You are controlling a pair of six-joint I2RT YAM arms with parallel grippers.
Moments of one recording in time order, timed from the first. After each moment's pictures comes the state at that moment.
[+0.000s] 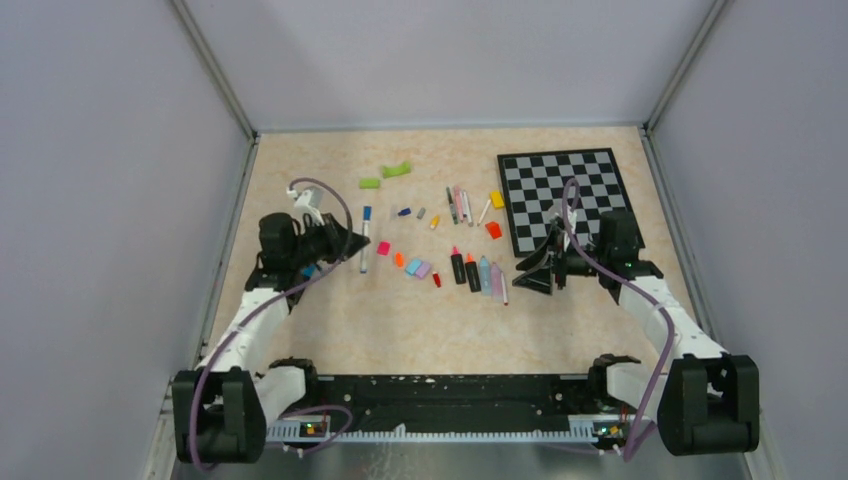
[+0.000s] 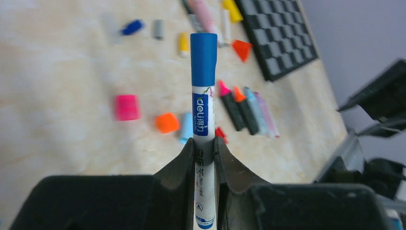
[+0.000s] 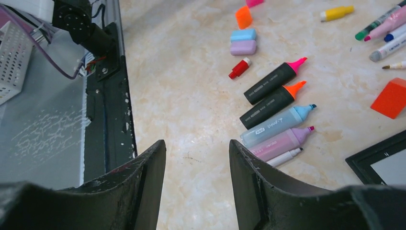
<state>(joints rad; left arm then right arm) 0.06 1.07 0.57 0.05 0.69 -0.40 0.05 1.08 0.57 -0.21 -1.21 -0.27</state>
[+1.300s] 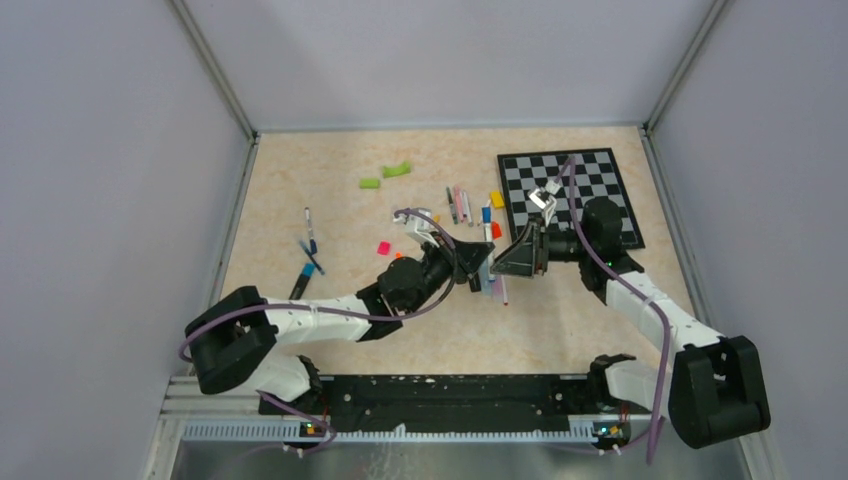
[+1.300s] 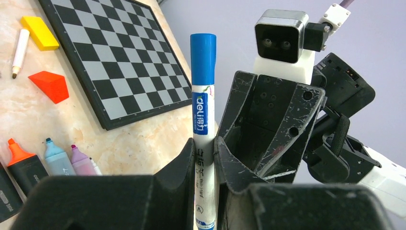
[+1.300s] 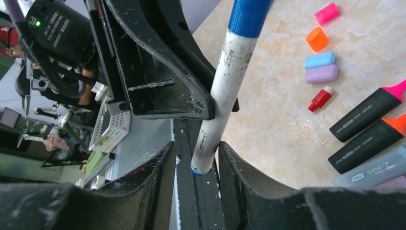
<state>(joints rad) -1.06 1.40 0.63 0.86 -0.31 -0.89 0.24 1.12 0.58 0.27 -1.23 0.54</state>
